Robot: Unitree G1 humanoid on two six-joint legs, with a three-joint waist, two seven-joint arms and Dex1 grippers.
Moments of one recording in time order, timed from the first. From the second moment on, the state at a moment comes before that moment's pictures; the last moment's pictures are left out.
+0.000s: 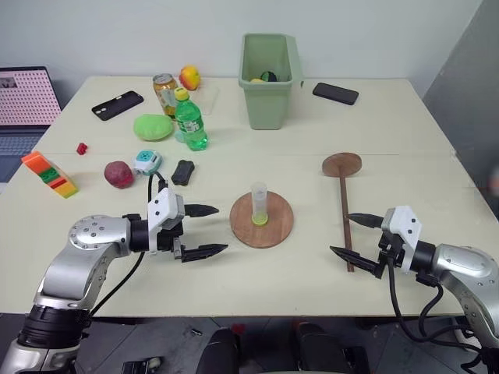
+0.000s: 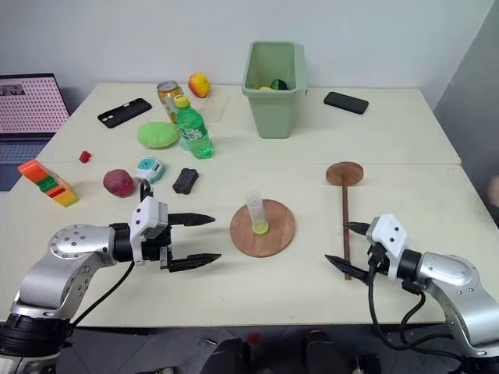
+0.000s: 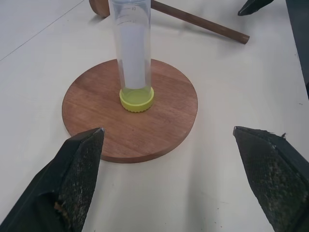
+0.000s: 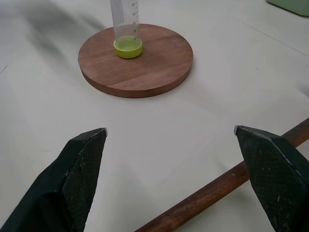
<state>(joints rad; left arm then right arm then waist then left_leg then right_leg) -0.21 0.79 0.05 -0.18 -0.44 0.33 -1.20 0.03 -0.74 -0.10 -0.42 0.42 0.38 0.87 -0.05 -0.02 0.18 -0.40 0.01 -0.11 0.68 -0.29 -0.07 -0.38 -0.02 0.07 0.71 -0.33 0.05</state>
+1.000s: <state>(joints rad) -0.22 0.79 0.06 -0.17 -0.46 0.32 -1.21 -0.12 -0.63 -0.01 -0.44 0.45 0.42 0.79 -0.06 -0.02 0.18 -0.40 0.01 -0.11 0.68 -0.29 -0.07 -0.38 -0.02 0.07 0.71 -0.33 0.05</state>
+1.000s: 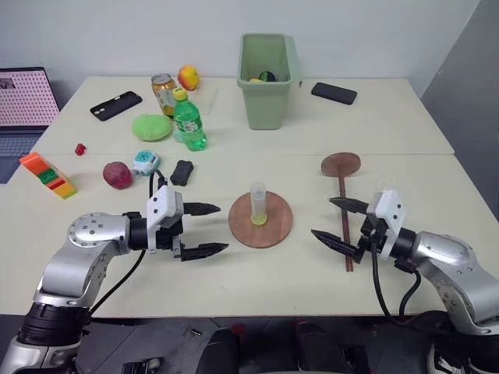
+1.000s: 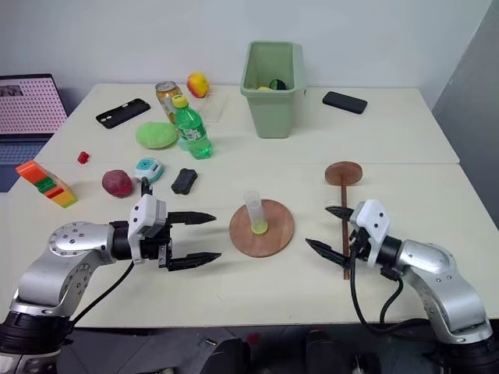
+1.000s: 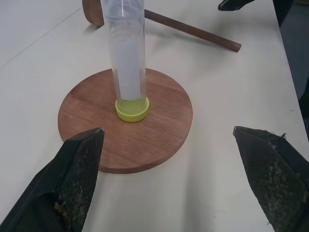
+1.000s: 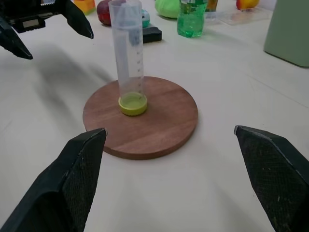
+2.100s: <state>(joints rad) -0.22 0.82 0.06 -0.15 -0.43 0.25 -1.23 -0.51 -0.23 0.29 0.07 0.25 0.30 0.83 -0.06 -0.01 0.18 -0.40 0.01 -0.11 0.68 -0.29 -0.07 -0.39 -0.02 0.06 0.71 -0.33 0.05</state>
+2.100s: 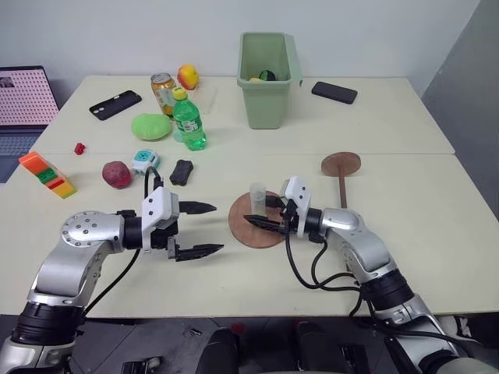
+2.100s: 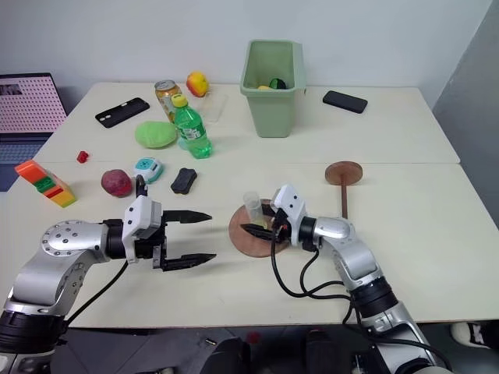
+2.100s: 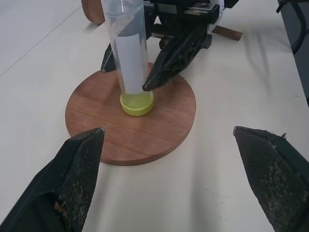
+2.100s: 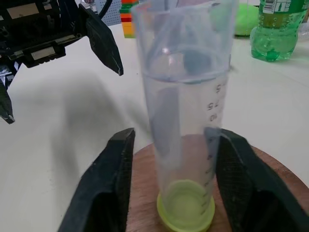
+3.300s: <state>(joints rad) -0.44 0.66 0.07 -0.19 -0.58 0.41 -1.12 -0.46 -0.56 -0.27 0.26 0.18 0.25 0.45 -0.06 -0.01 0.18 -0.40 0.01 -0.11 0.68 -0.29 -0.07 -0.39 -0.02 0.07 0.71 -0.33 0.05</state>
